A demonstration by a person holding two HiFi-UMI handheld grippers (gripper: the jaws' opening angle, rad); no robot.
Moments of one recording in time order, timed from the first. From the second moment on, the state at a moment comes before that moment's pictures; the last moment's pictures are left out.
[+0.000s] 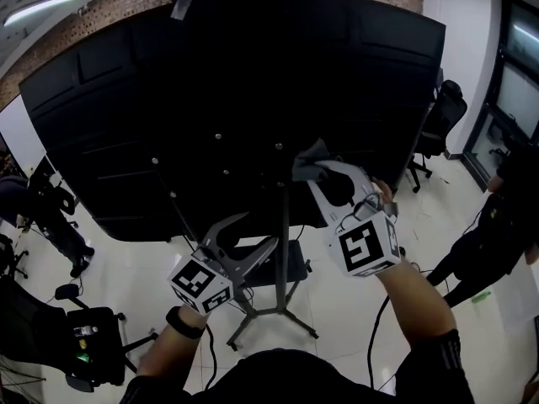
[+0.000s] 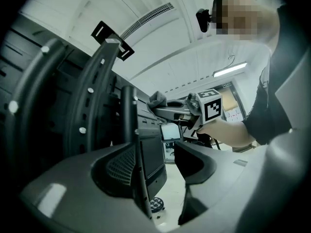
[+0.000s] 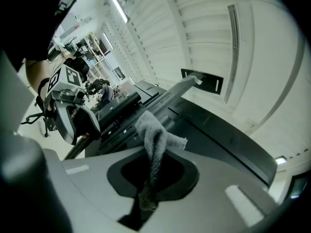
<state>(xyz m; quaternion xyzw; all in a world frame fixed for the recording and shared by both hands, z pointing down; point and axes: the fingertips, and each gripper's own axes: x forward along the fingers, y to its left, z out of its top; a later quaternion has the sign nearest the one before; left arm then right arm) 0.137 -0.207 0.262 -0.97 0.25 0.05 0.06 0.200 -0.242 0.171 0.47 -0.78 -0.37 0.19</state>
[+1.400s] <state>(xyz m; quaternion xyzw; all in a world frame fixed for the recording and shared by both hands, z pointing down) -0.249 -0.259 0.247 -0.92 0.38 0.08 0.07 -0.283 -0.321 0.163 0.32 -0.70 -0.53 0.35</state>
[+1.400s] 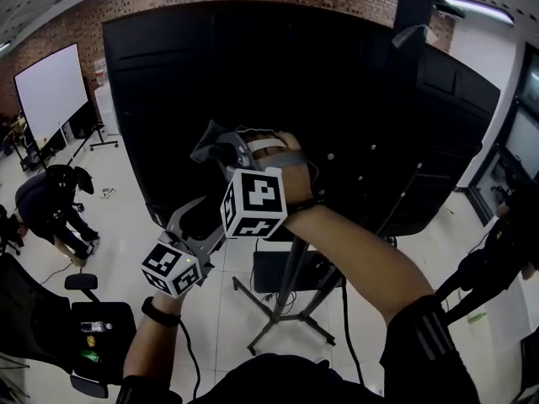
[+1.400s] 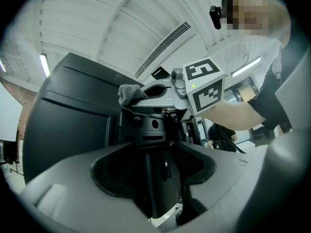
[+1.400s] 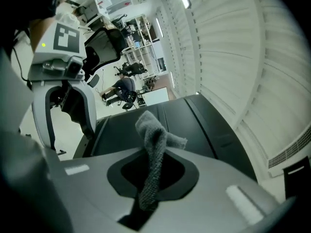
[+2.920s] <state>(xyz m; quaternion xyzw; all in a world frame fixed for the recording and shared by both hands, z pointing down) -0.212 -0.275 0.265 -0.94 0.32 0.10 0.04 -0.245 -0.309 0.195 0.31 -0.64 -0.54 0.45</state>
